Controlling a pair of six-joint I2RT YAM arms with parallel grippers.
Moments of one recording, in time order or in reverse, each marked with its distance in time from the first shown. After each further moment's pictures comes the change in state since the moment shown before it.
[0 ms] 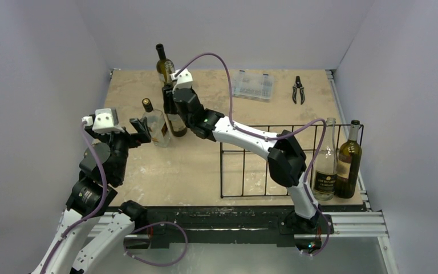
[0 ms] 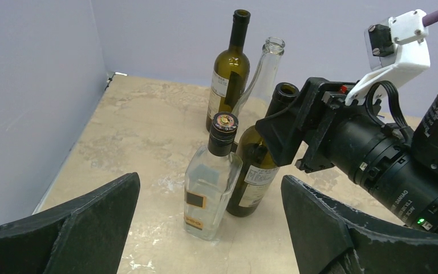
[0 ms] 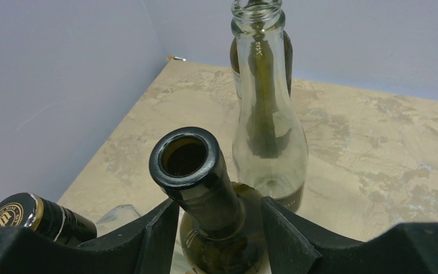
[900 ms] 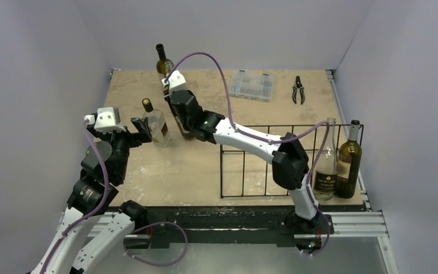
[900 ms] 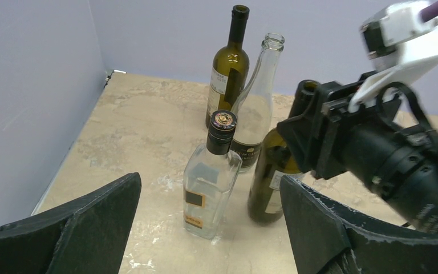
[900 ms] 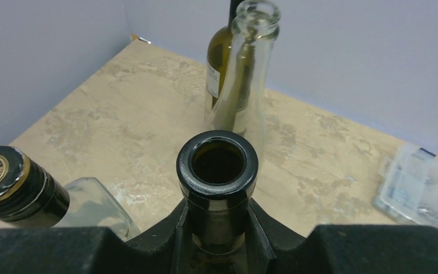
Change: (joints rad) left arm 0.000 0.014 0.000 0.000 0.004 0.000; right arm 0.038 0.002 0.036 -0.058 0.114 -0.246
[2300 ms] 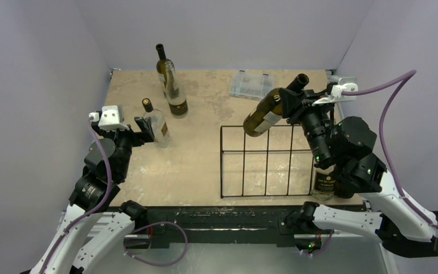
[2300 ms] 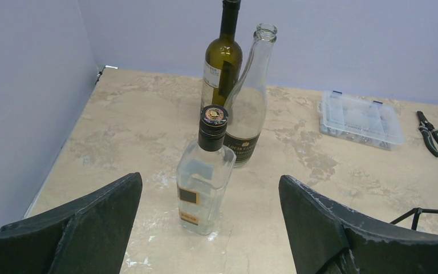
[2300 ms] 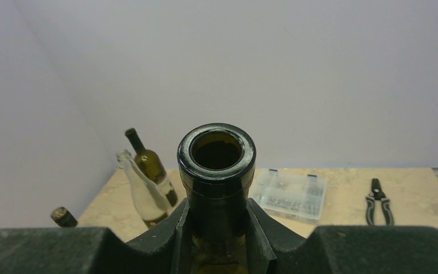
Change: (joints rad) left arm 0.000 0.025 0.000 -0.001 0.029 -0.003; right arm 0.000 -1.225 -0.513 -0.261 0.198 0.034
